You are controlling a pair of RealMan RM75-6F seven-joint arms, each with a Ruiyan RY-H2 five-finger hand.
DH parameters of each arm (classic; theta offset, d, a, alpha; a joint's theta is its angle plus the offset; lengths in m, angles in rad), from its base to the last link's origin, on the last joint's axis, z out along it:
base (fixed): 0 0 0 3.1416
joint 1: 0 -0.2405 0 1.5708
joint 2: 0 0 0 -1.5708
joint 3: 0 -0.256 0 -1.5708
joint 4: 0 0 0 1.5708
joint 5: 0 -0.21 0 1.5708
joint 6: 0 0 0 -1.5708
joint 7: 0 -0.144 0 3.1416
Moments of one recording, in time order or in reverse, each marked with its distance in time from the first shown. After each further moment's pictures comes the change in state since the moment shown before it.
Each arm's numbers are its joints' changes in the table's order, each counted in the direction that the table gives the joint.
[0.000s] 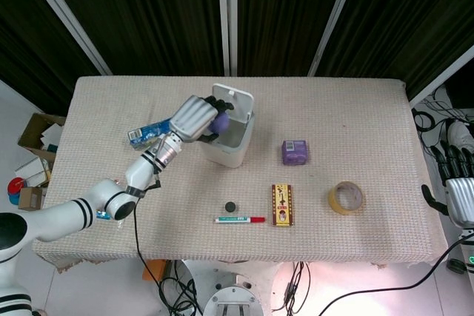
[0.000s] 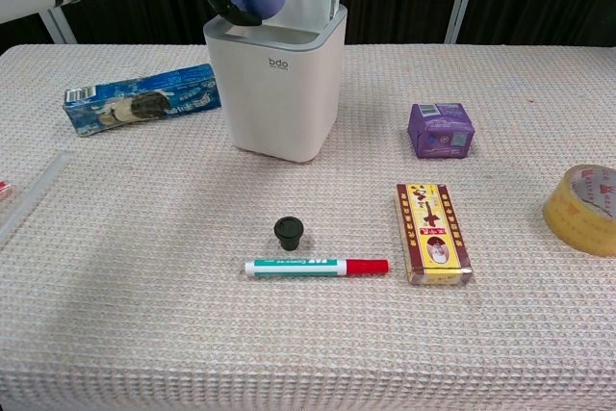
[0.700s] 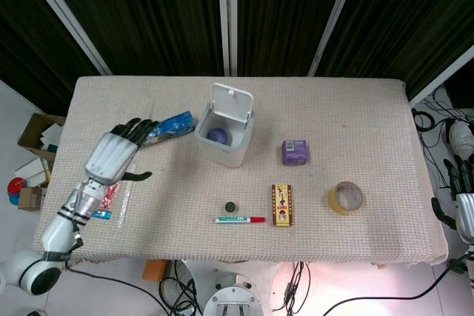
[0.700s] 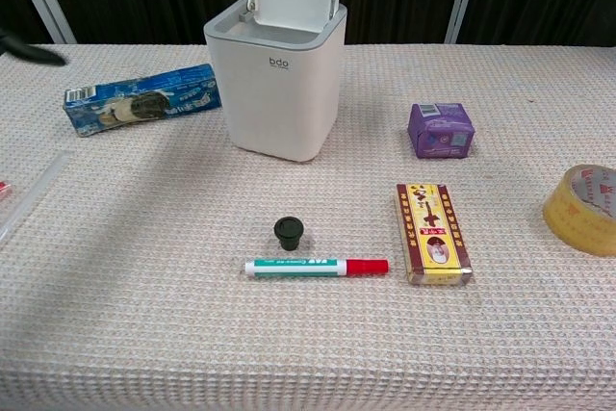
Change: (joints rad) left arm -0.441 0.388 -0.238 0.535 -0.013 0.407 -0.285; right arm 0.081 -0.023 0.016 0.015 -0.038 0.032 0.044
